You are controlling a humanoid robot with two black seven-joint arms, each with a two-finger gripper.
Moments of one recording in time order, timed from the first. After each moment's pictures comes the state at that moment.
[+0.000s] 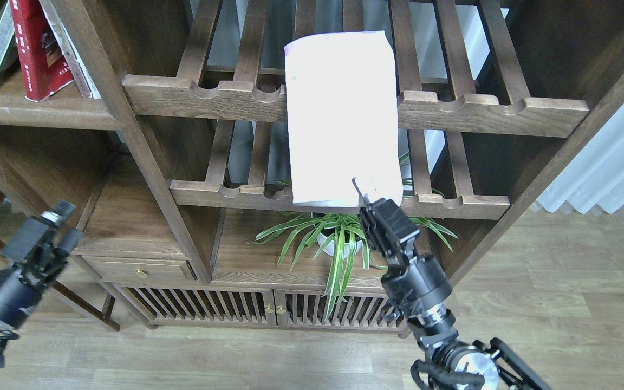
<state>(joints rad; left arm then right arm) 0.17 0.39 -1.30 -1.35 -0.49 -0.49 0.38 -0.23 -0.07 1.00 1.58 -0.03 0.58 0.07</state>
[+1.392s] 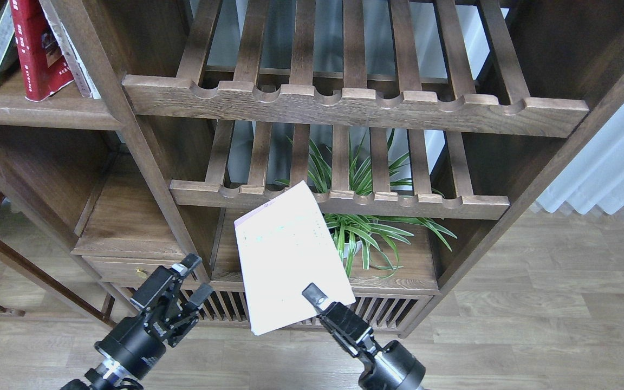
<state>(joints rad) 0.16 0.23 -0.90 -1.39 -0.51 -0.49 0.21 -0.34 -0.07 0.83 1.55 -0.10 0.58 -0.03</state>
